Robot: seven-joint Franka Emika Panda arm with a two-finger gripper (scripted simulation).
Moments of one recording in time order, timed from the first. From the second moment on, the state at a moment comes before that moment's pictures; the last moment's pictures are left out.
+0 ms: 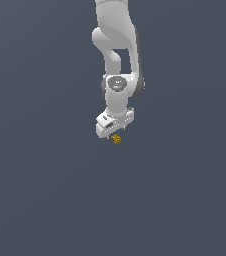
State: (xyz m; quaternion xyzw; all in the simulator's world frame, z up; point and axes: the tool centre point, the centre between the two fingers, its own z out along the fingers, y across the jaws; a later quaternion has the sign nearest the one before) arm -0.098 0.015 0.068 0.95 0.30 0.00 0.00
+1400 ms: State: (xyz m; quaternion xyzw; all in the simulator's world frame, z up) arm -0.099 0.014 0.023 0.95 0.30 0.00 0.00
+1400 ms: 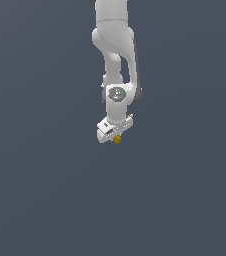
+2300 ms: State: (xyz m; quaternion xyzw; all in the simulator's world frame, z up) arm -0.083 0.028 0.122 0.95 0.30 0.00 0.00
